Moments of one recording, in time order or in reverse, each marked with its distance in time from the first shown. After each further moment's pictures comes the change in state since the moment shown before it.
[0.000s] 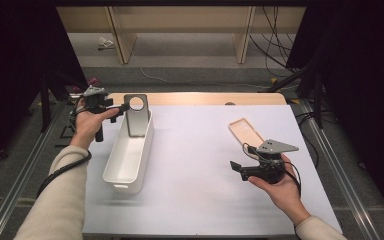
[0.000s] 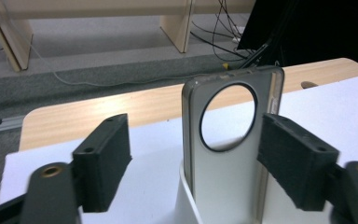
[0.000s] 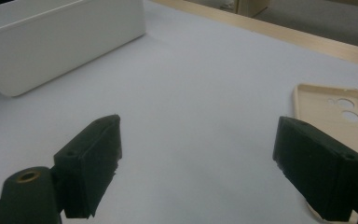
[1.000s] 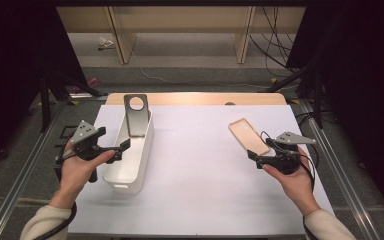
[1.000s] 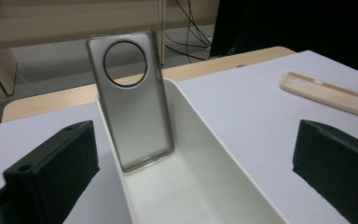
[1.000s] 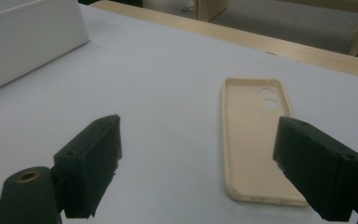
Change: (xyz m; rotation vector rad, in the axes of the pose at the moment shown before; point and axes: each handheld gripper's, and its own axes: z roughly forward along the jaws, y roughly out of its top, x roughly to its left) left arm -0.078 -0.067 -0.102 -0.100 -0.083 0.123; right arm -0.046 -0.003 -0.014 -0.018 -0.132 0.062
